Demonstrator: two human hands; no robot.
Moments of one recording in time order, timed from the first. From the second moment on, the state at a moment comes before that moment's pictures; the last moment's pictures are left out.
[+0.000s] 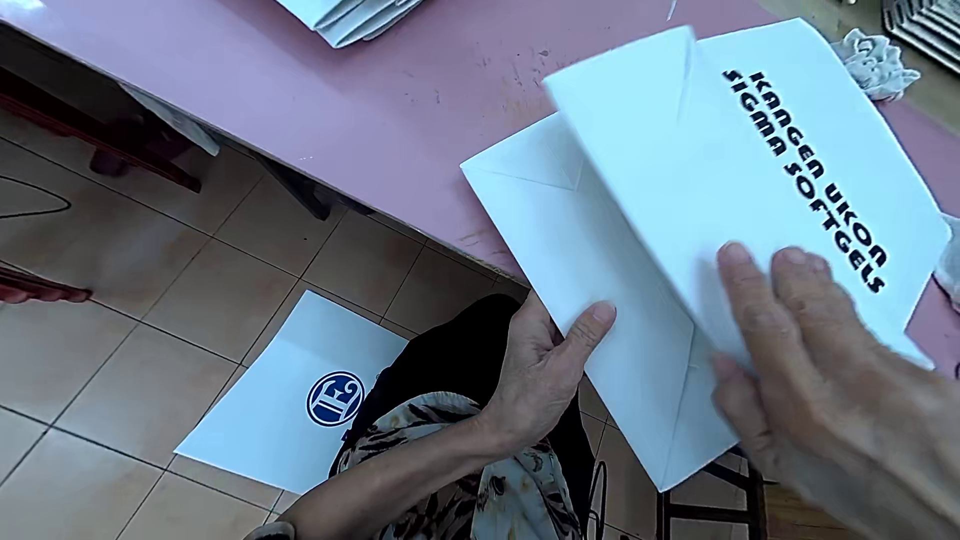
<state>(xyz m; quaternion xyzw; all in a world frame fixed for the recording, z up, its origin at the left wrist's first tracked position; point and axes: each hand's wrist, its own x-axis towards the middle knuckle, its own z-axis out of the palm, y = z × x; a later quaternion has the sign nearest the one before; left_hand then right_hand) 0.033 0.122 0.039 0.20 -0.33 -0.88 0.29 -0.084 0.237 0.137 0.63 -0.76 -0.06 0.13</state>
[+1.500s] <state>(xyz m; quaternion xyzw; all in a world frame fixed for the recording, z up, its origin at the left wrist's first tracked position) 0.026 0.084 0.050 0.17 -0.97 -0.07 0.15 -0.134 0.181 0.104 0.59 -0.81 -0.04 0.04</state>
